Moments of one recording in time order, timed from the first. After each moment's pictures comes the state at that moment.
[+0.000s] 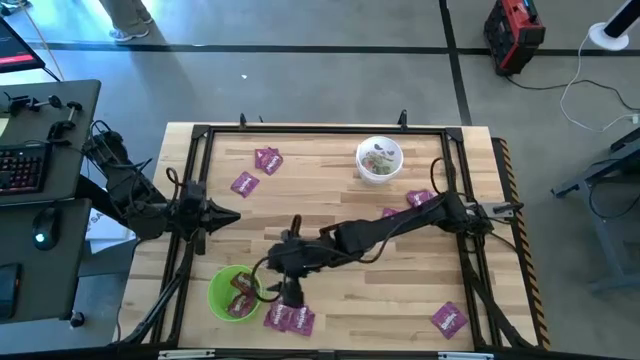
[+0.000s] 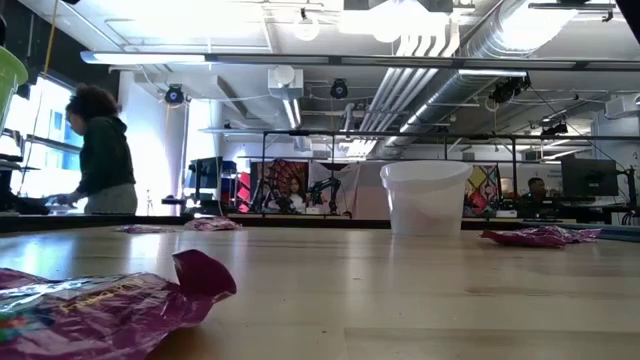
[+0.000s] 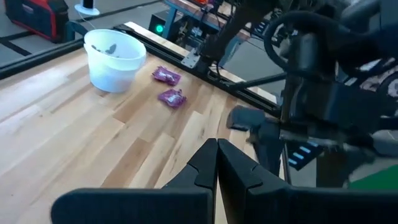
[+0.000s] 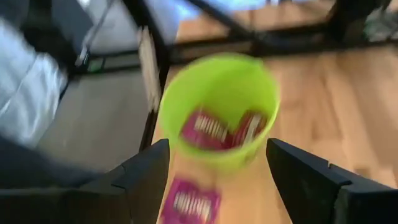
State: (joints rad) left arm -0.80 0.73 0.88 -0.62 -0.87 -0.80; right arm 0.32 2.22 2.16 -0.56 -0.01 0.31
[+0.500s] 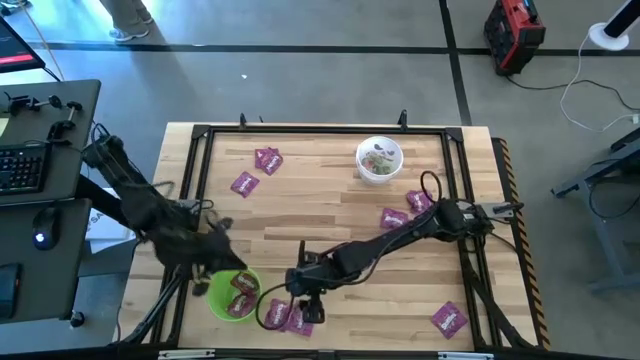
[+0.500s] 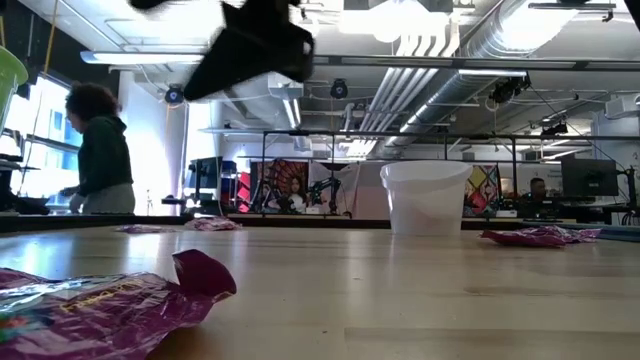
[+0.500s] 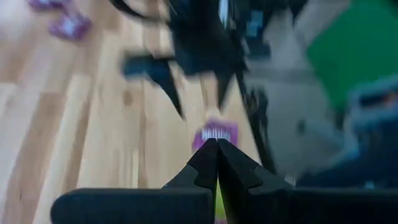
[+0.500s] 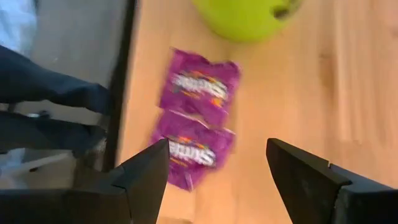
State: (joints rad) left arm -0.78 1.00 0.96 -0.60 -0.39 -0.57; right arm 0.38 2.26 2.02 -0.73 -0.06 0.39
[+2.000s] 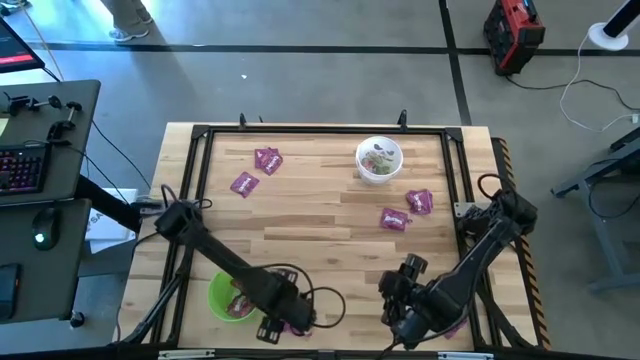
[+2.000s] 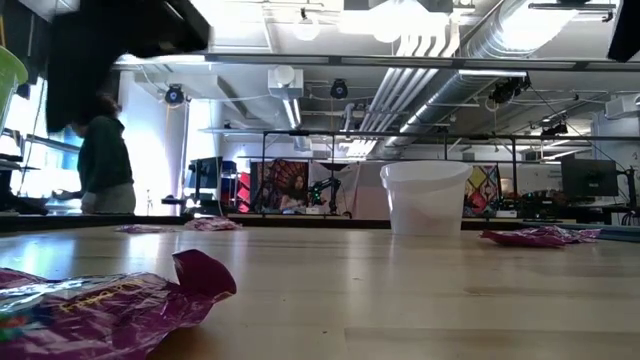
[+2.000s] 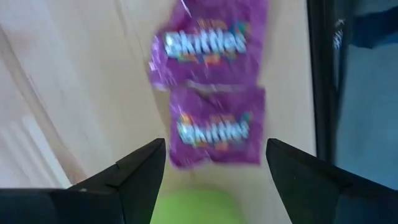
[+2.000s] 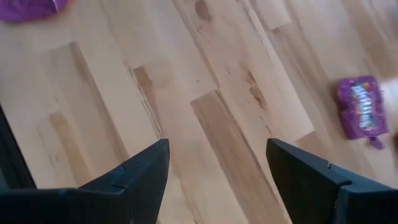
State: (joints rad) left arm -0.60 2.09 1.73 -1.10 0.09 -0.35; right arm 0.81 1.82 1.52 -1.22 0.46 1.24
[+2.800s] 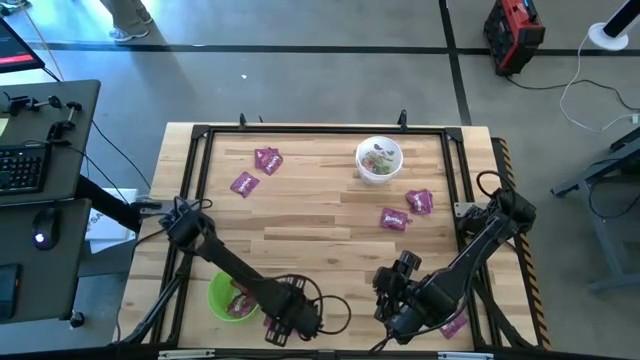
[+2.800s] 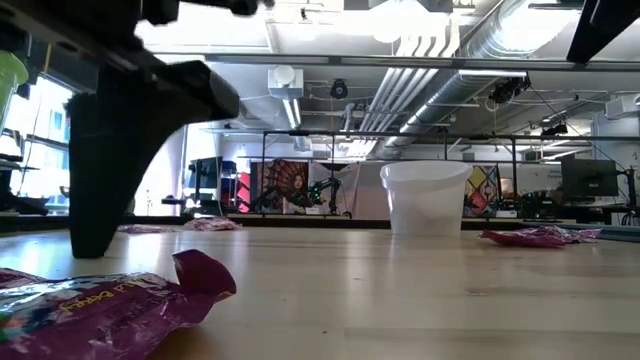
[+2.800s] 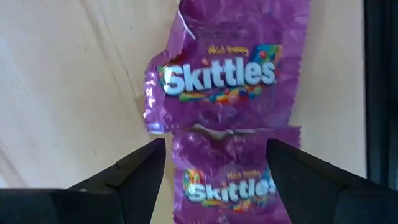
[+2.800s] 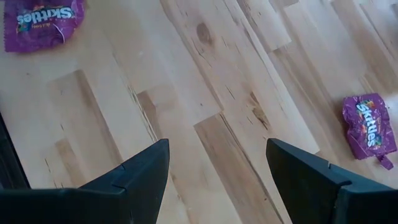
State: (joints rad) left arm -0.61 2.21 1.73 -1.00 0.05 -0.31; right arm 0.78 1.81 1.52 -1.18 0.50 1.20
